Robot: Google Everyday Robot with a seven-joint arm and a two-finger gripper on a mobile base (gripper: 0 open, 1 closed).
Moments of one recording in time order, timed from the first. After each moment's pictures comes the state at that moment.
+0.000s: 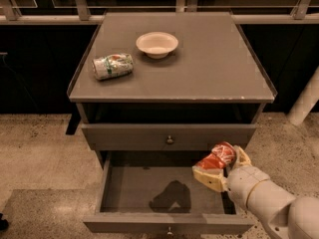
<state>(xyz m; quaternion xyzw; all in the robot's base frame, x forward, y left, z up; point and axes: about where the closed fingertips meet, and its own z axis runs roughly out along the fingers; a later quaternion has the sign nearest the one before) 0.452 -0.175 0.701 -0.19 0.82 0.12 0.53</state>
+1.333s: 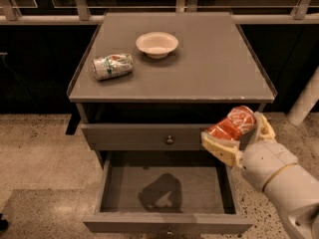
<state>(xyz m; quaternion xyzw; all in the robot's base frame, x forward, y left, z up) 0.453 -0.179 0.841 -0.16 0.74 0.08 0.65</state>
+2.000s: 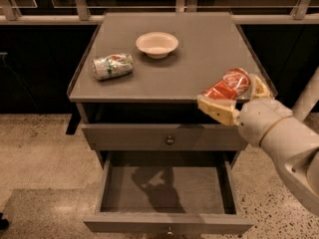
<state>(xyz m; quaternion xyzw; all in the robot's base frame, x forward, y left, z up) 0.516 -0.170 0.903 -0.18 0.70 0.11 0.68</state>
